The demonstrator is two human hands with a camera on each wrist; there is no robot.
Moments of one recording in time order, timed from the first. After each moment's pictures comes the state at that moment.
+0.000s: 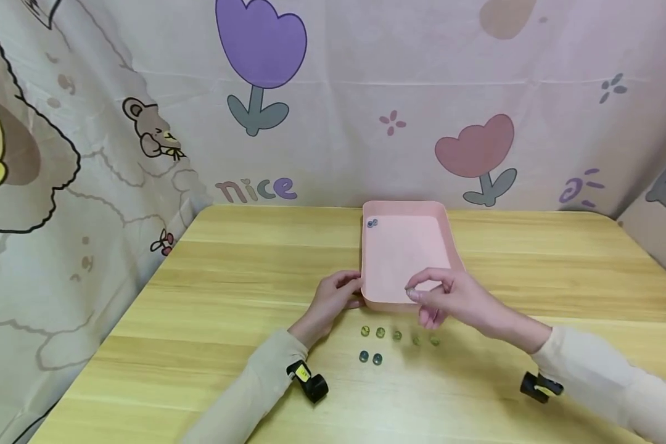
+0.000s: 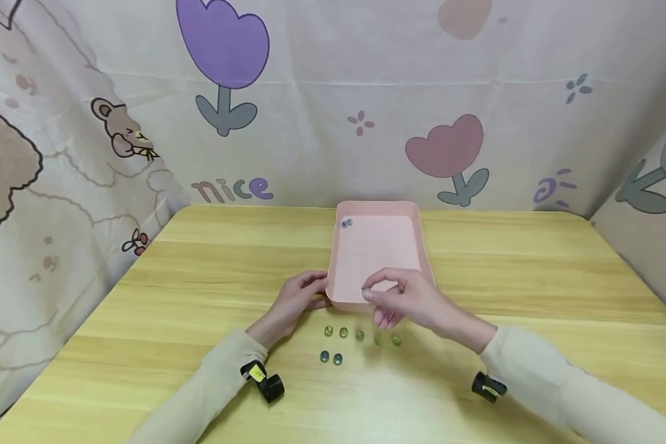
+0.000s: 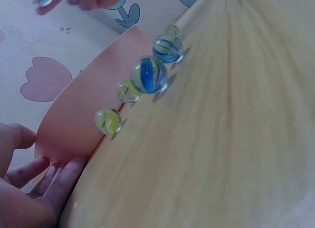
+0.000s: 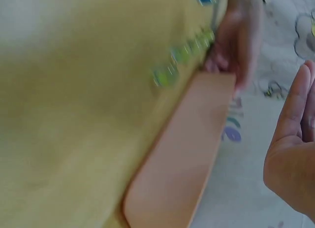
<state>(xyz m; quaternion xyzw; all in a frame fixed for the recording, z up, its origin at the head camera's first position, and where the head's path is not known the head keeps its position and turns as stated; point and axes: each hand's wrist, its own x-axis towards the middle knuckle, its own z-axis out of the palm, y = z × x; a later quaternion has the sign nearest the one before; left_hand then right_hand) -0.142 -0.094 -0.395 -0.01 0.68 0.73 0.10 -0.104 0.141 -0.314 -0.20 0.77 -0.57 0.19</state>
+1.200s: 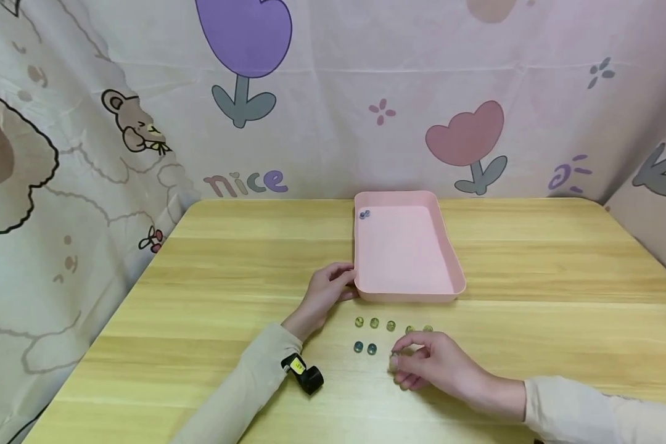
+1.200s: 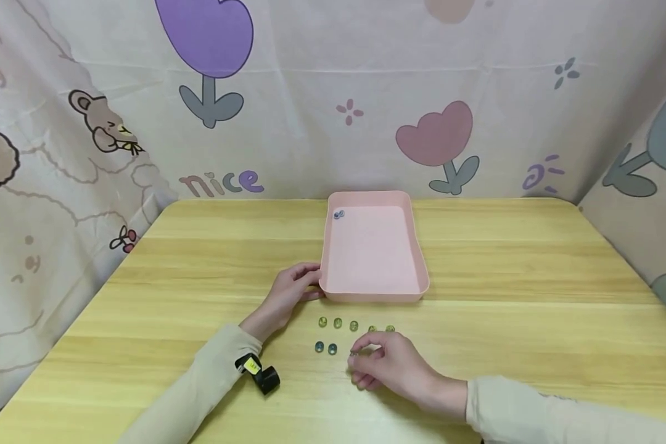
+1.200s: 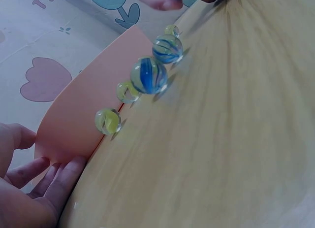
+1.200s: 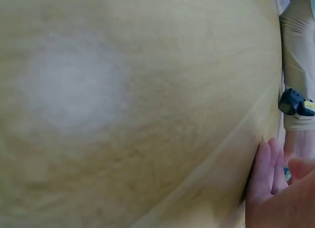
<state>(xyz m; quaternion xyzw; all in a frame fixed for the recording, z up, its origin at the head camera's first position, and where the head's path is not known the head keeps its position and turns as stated) -0.143 -0.095 -0.392 -0.02 0.69 0.72 0.10 -0.029 0.115 -0.367 -0.09 0.73 -0.63 0.25</state>
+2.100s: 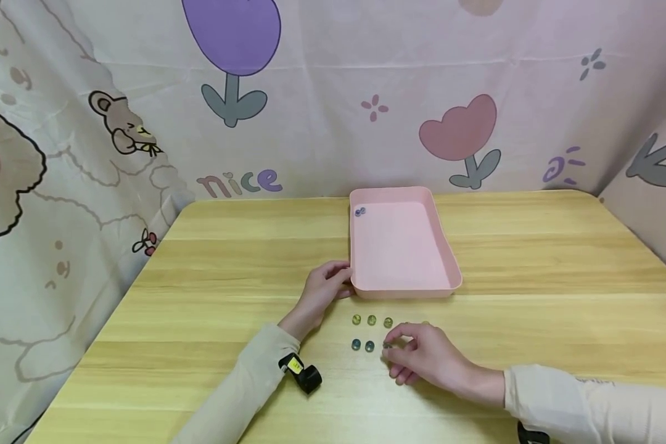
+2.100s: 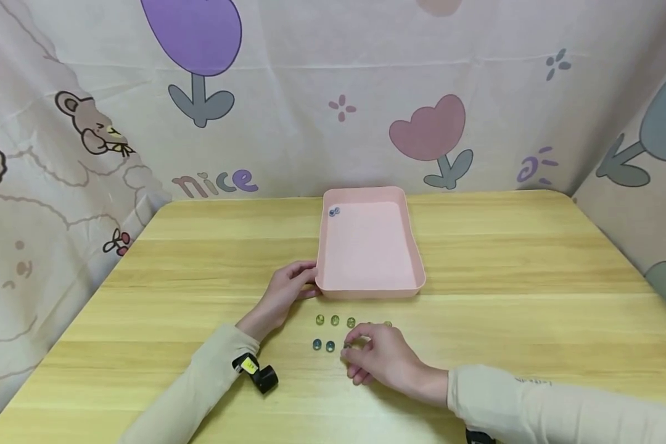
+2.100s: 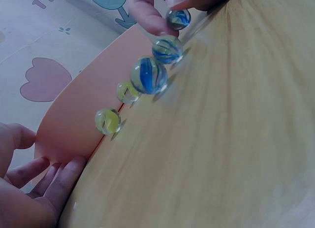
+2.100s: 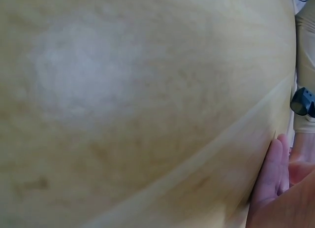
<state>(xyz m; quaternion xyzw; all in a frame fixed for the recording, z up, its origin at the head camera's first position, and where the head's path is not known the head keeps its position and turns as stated) -0.144 -0.094 -0.390 -0.01 0.69 0.72 0.10 -0.036 0.107 -0.372 -0.09 0.77 -0.60 0.21</state>
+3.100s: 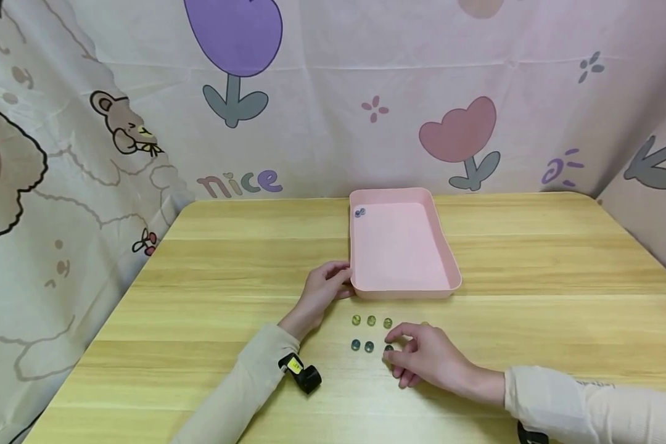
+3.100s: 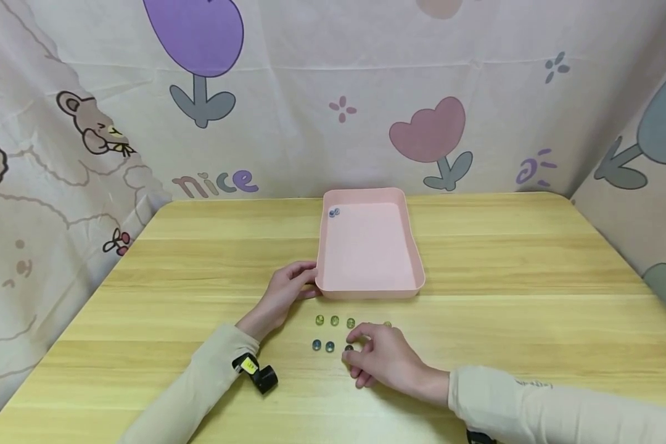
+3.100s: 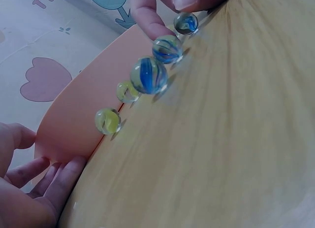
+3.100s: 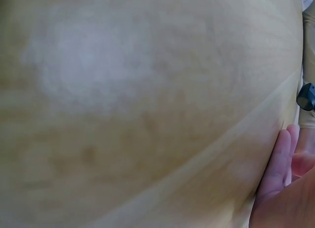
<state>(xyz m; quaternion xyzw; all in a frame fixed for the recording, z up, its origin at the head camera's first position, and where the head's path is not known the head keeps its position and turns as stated) -0.143 -0.095 -0.390 -0.01 0.69 0.71 0.10 -0.037 0.107 -0.376 -0.10 0.79 -0.57 0.20</state>
